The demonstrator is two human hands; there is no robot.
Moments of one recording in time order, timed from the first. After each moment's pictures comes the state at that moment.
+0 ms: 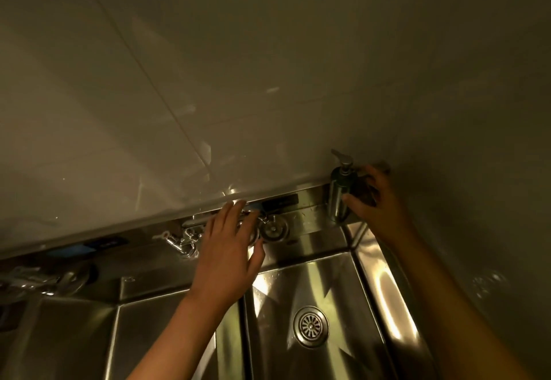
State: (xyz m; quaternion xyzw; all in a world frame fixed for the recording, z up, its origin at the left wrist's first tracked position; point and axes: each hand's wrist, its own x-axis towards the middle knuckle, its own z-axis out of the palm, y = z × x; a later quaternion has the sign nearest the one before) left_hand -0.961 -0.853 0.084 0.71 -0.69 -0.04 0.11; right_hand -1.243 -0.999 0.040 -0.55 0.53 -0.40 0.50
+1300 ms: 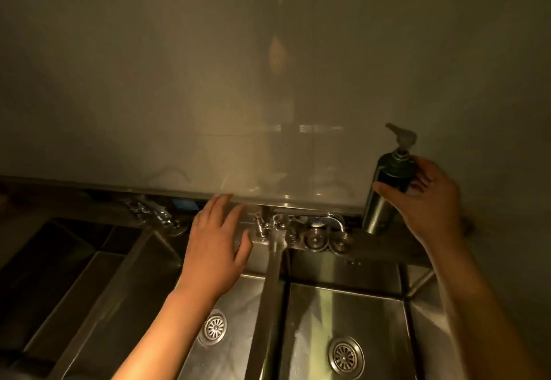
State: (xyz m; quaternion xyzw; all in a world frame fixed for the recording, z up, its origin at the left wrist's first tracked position) left_hand -0.870 -0.698 0.175 0.82 -0.54 0.06 0.18; right_hand -1.138 -0.940 0.184 -0.66 0.41 -0.47 0.42
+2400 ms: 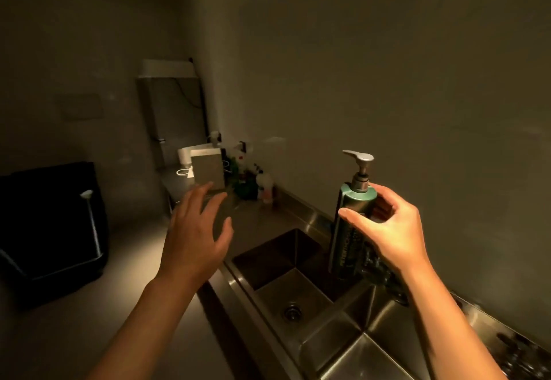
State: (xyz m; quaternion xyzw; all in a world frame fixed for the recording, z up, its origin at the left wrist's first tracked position) left_hand -0.702 -0.108 0.346 0.89 -0.19 0.33 0.23; right_hand -0.786 -0.439 0.371 -0.78 -0.04 -0.36 0.51
